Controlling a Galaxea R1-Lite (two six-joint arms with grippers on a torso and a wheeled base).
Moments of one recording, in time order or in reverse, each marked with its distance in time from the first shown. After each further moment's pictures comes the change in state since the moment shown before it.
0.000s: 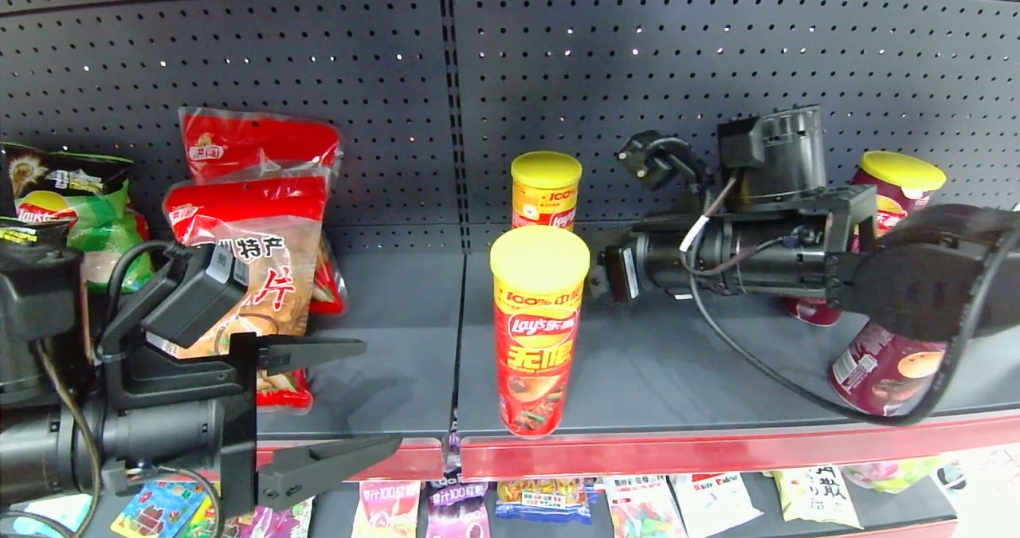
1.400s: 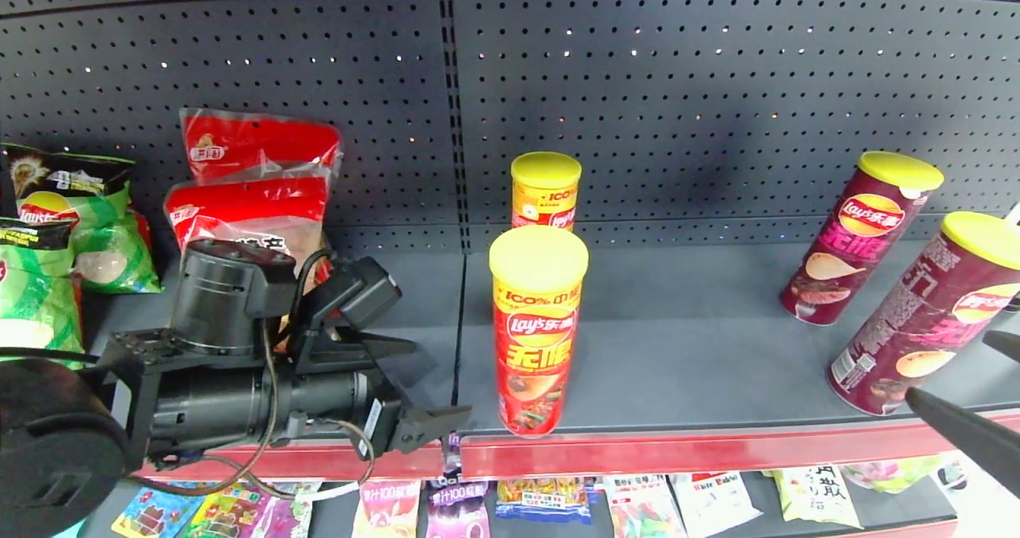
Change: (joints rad) left arm -0.157 0.295 -0.138 0.005 0.326 0.001; right arm -0.060 -1.020 0.746 0.016 -0.352 0.034
